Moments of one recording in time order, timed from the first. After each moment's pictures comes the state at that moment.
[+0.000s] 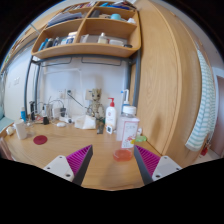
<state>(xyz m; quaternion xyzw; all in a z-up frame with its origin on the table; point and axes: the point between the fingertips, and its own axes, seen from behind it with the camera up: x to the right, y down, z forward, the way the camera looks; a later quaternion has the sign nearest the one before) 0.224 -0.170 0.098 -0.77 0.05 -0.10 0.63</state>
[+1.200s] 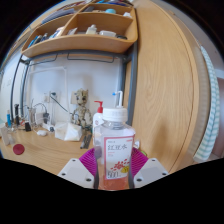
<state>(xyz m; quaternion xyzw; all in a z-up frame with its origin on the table) 0.293 -0.051 0.102 -0.75 0.07 -0.12 0.65</state>
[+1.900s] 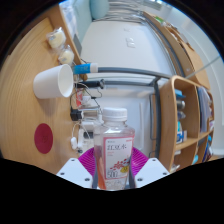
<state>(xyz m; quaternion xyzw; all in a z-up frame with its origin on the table) -0.088 -0.001 0.197 -0.47 -0.50 -0.50 0.53</state>
